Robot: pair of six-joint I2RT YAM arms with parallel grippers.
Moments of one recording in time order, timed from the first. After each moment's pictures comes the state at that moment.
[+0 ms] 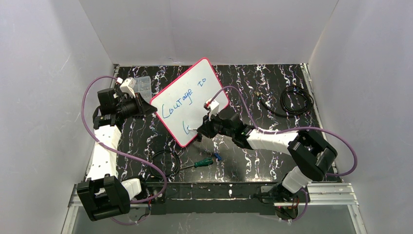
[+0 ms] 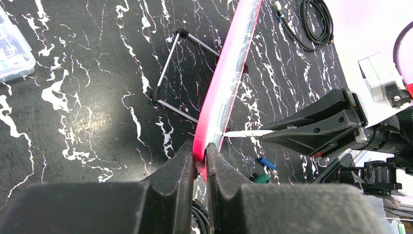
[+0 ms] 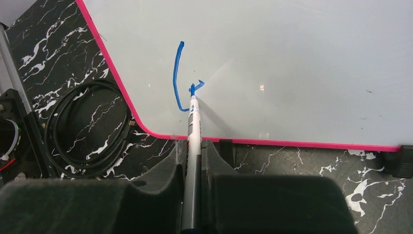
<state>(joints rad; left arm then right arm) 0.21 1.12 0.94 -0.48 0.80 -0.11 0.89 1.57 0.79 0.40 -0.18 0.25</state>
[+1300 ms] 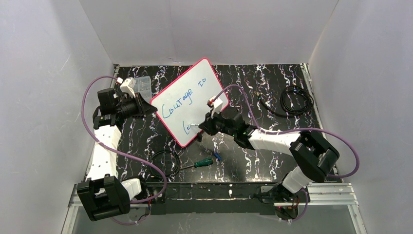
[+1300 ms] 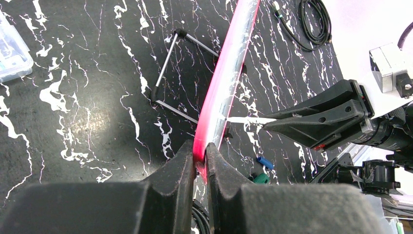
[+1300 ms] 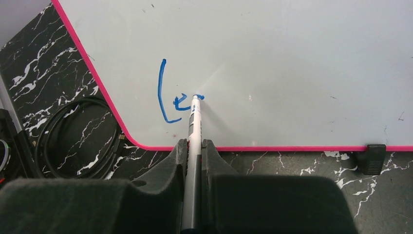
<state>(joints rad) 0.21 1.12 0.94 -0.47 0.81 -0.12 0.88 1.55 0.77 0.44 -0.12 0.26</state>
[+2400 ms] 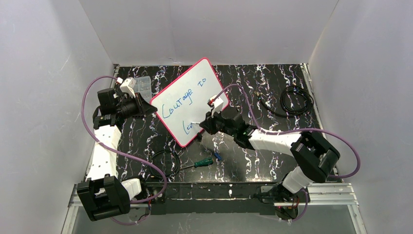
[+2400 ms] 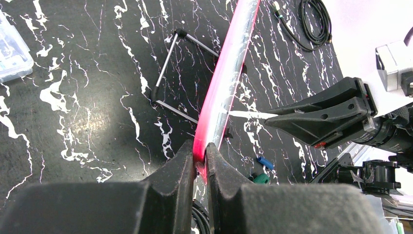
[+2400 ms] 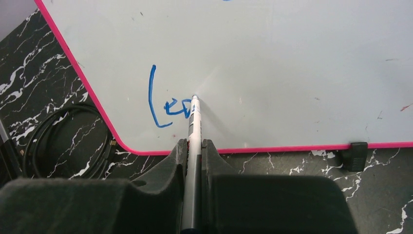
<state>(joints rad) 0.21 1.12 0.94 -0.47 0.81 -0.12 0.88 1.54 0.77 0.43 -0.08 0.25</state>
